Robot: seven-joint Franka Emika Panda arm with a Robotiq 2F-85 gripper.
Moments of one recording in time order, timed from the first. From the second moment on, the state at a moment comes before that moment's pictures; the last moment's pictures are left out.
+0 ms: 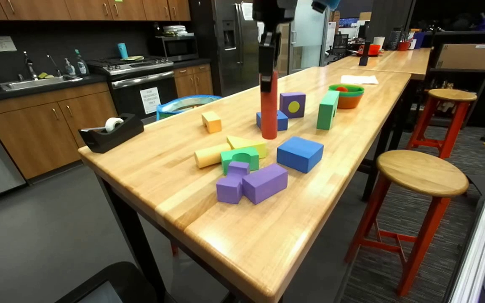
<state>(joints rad) 0.15 -0.28 0.04 -2.41 -0.10 2.29 -0.39</state>
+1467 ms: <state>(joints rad) -0.01 -0.47 0.10 -2.45 -0.17 2.29 0.28</state>
